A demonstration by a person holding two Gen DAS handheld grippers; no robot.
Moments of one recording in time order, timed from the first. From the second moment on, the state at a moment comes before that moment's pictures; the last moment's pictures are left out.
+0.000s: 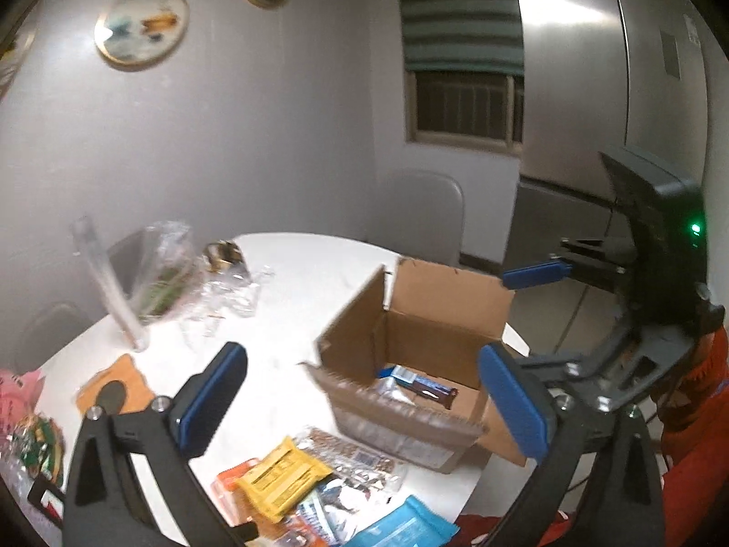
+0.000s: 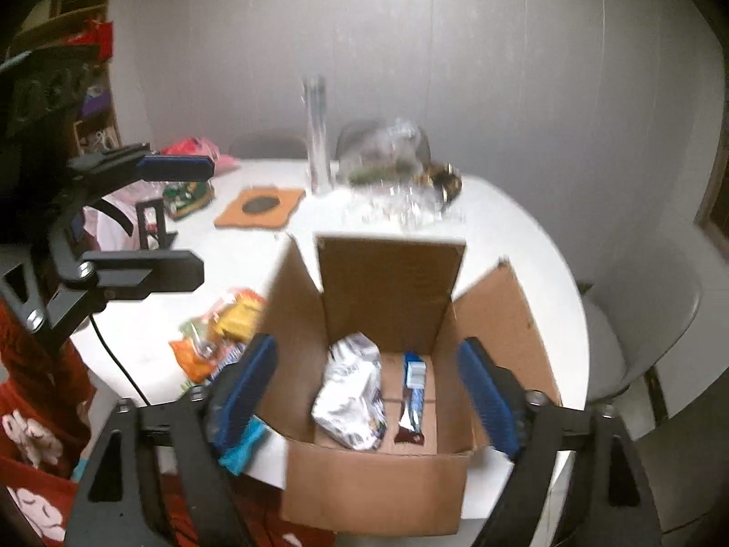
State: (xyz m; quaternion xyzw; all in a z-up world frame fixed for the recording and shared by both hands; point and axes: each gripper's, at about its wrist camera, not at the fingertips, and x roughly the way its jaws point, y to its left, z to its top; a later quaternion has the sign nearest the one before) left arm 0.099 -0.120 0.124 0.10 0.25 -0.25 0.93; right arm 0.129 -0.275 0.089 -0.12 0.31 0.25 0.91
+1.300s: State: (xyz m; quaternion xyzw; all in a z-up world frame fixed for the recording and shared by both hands) left arm 0.072 0.035 -0.085 -0.05 0.36 -0.11 0.92; right arm 0.067 -0.149 -0.097 -0.06 0.37 0.22 0.90
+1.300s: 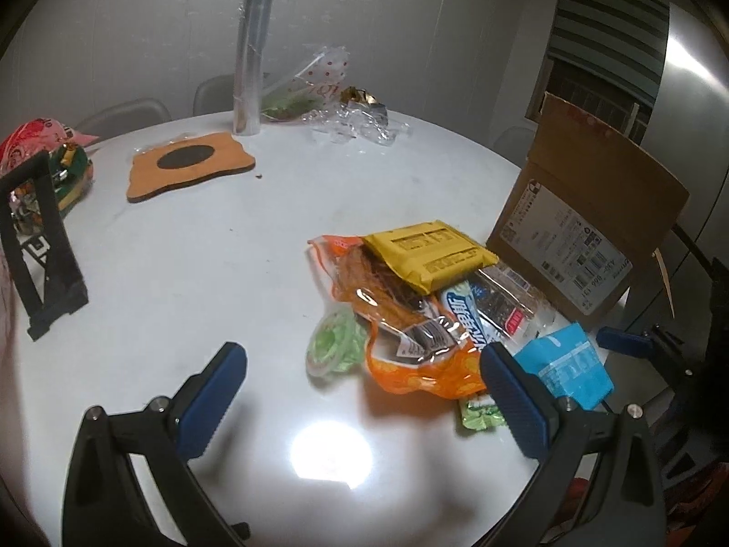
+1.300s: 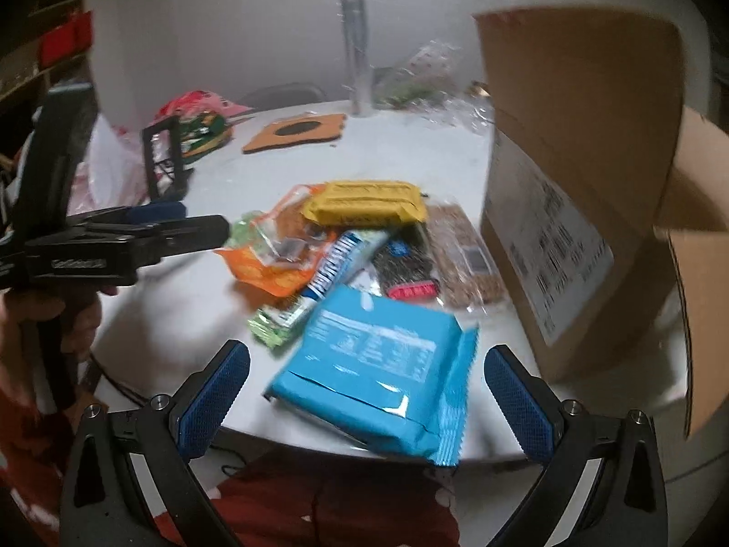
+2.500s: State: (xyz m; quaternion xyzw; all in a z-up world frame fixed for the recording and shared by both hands) left arm 0.037 0.004 -0.087 -0.05 0.36 -0.17 0.92; right arm 0.096 -0.135 -0.108 -0.29 0.44 0.41 0.74
